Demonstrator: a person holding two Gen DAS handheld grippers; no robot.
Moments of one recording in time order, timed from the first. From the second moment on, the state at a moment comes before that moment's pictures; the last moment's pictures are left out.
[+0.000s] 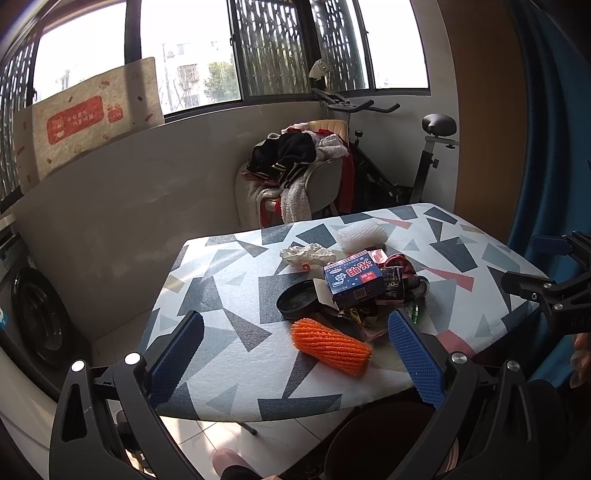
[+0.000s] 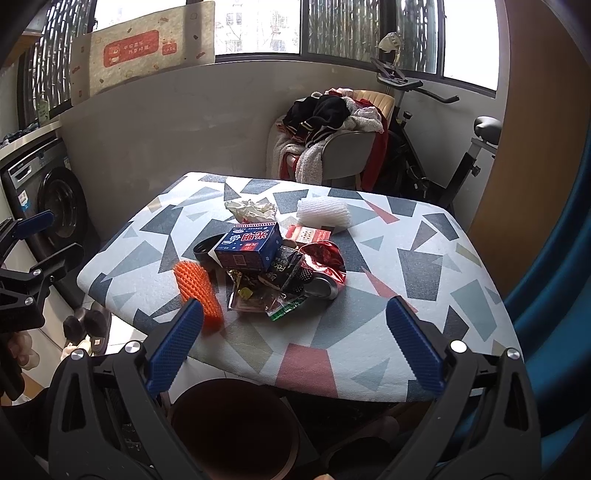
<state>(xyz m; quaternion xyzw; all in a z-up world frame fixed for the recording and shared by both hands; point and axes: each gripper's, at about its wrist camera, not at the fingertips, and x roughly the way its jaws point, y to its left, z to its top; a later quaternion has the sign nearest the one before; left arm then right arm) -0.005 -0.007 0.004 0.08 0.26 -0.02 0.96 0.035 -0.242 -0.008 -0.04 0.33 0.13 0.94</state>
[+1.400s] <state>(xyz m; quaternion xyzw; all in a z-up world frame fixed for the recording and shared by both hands) -0.005 -0.004 -0.004 0.06 0.24 -0.07 0.97 0.037 -0.247 -0.018 -0.03 0.33 0.12 0.94</state>
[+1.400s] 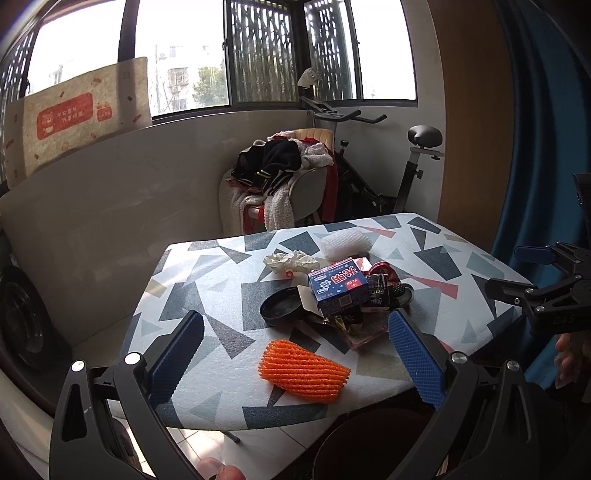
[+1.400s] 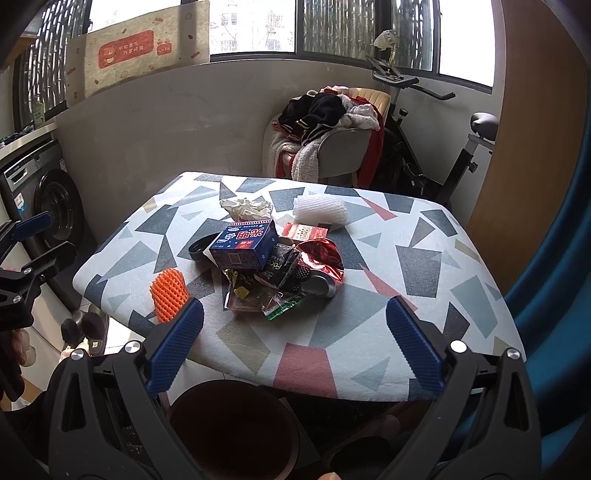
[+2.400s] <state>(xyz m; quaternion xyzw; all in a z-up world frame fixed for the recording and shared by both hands) 0.085 0.066 -0.152 -0.14 0.44 -0.06 0.88 0.080 -0.252 -0.120 -0.01 0.42 0.08 0.91</state>
